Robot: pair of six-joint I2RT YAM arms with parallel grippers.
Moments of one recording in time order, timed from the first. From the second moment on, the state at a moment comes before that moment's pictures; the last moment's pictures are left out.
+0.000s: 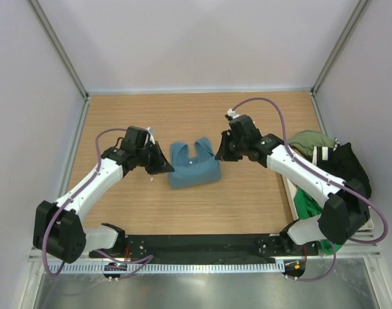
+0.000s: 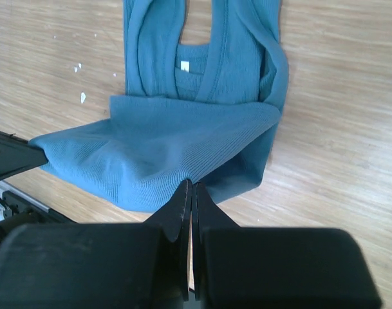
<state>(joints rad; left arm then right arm) -0.40 1.23 0.89 -0.56 0.37 -0.76 0.61 1.38 1.10 -0.52 -0.09 0.57</state>
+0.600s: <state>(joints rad) -0.27 1.50 1.07 -0.51 0.46 -0.76 0.52 1.60 1.35 -0.56 -0.10 0.54</state>
